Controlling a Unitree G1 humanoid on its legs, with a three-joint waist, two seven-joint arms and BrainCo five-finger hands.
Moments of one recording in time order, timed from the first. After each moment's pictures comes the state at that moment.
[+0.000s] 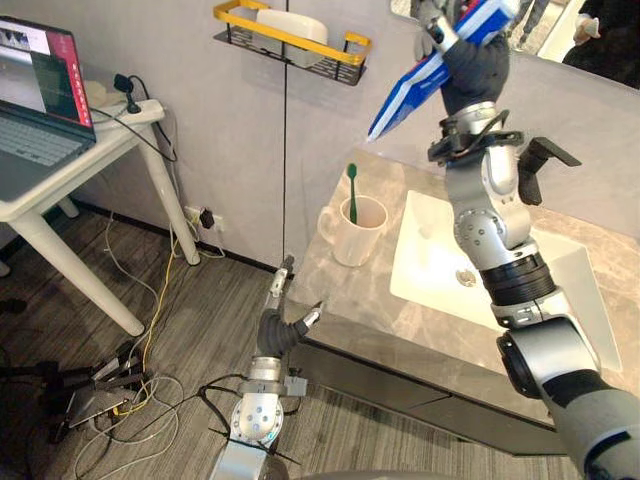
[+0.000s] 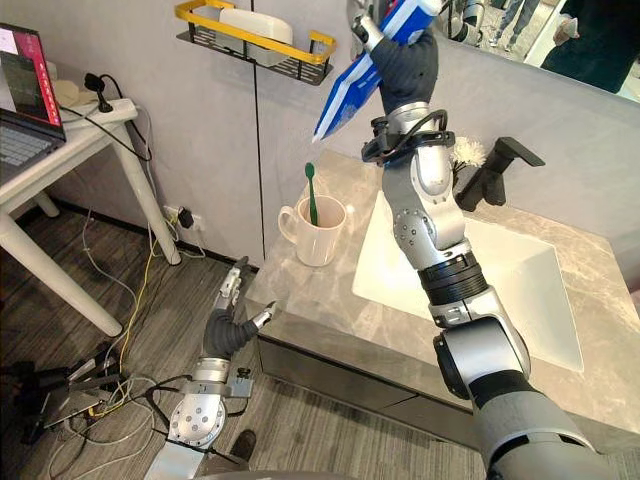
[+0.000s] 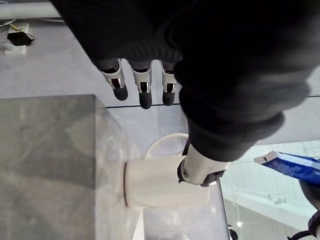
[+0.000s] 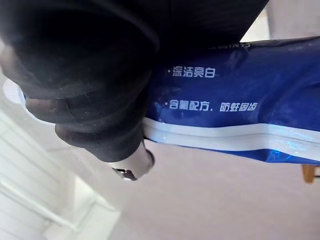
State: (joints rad) left arm 0.29 0.07 -0.31 -0.22 0.25 -0.21 0.24; right arm -0.95 -0.36 0.24 0.20 0.79 -0.25 -0.13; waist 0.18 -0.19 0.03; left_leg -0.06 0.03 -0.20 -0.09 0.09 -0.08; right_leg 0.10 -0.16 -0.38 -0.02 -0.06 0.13
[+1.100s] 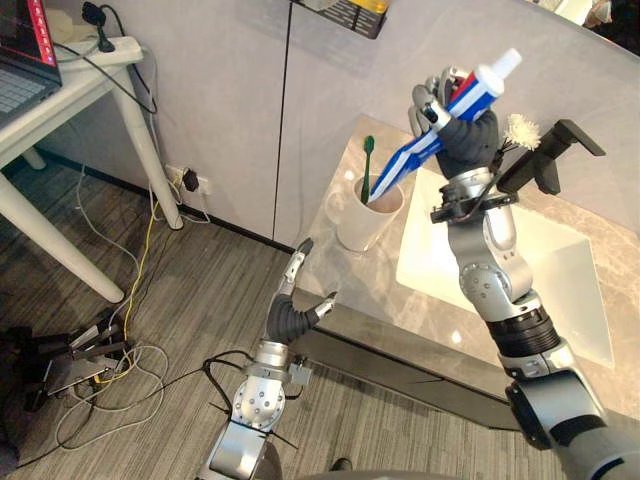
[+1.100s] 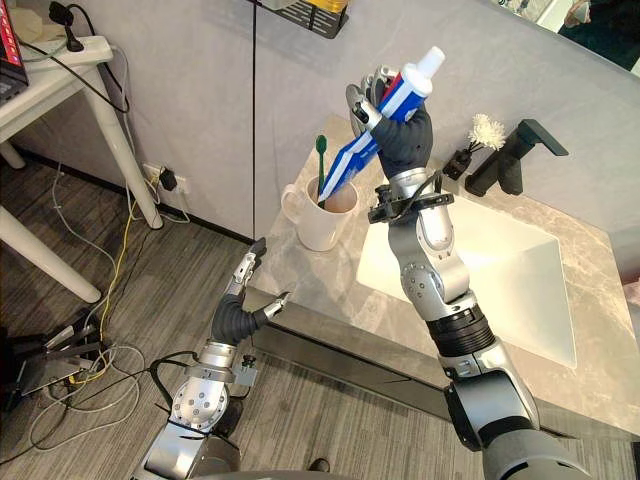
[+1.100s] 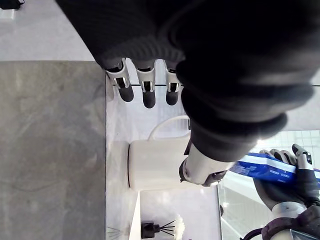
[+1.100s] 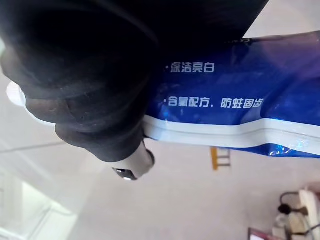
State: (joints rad) left arm 0.19 0.12 -0.32 -0.20 0.25 -0.27 0.20; right arm -0.65 -0.36 0.21 -0.02 0.78 -0.23 -0.06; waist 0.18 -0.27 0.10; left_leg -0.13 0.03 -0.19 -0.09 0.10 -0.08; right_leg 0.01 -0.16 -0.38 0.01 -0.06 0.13
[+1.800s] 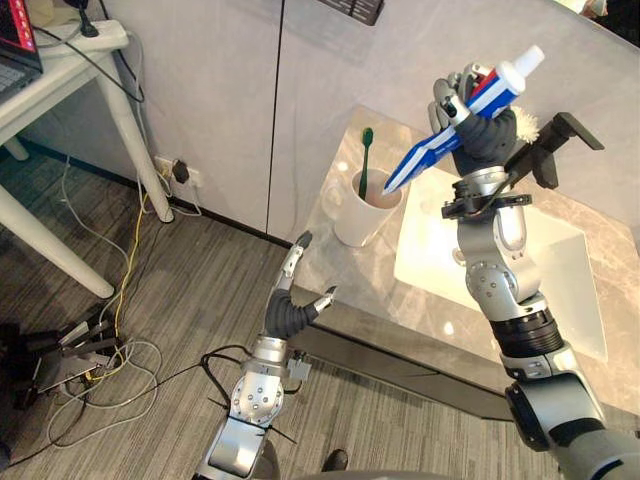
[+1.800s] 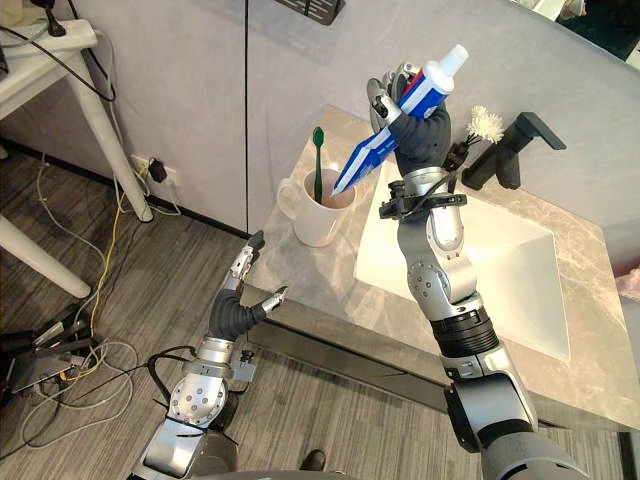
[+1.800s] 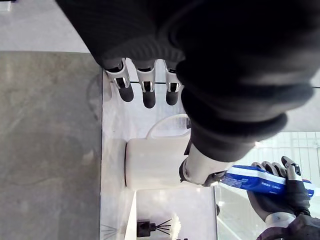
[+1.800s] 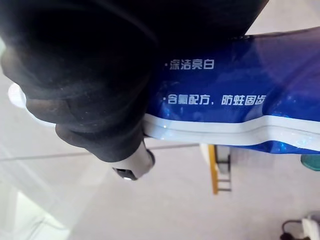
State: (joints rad) left arm 0.18 0.12 -0.31 -0.22 0.25 -0.28 0.20; right arm -0.66 -0.36 0.16 -0.02 0.74 -0.23 -0.09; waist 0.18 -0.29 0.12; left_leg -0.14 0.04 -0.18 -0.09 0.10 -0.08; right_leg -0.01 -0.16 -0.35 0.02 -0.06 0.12
